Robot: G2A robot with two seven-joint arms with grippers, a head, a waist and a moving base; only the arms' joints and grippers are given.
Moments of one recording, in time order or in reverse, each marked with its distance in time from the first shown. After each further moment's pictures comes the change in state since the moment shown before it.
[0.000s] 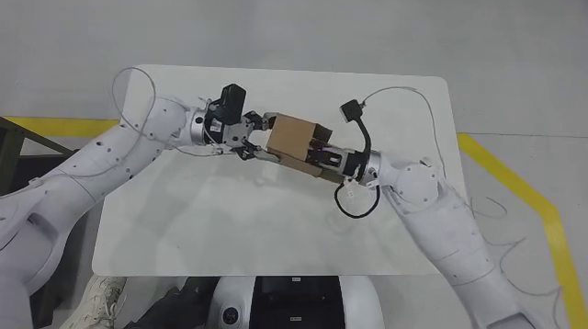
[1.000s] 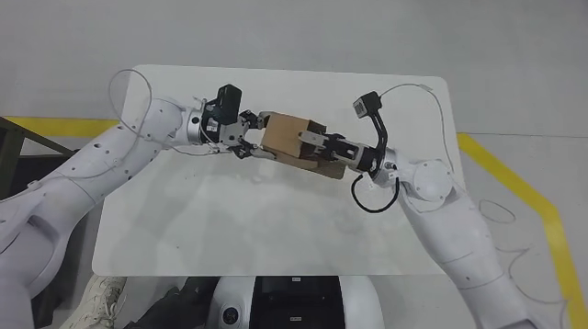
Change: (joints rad) left arm 0.030 -0.002 -0.052 0.028 0.046 0.000 0.000; right arm -0.025 0.014 0.053 -0.034 0.203 0.082 0.046
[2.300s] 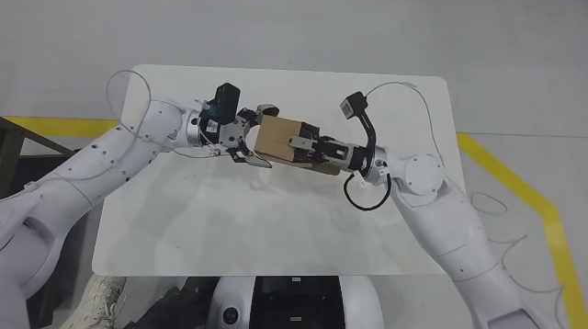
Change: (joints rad) left arm -0.014 0.022 0.042 -0.041 -0.083 0.000 0.000; right arm 0.054 -0.013 -0.054 0.052 0.027 0.013 0.048
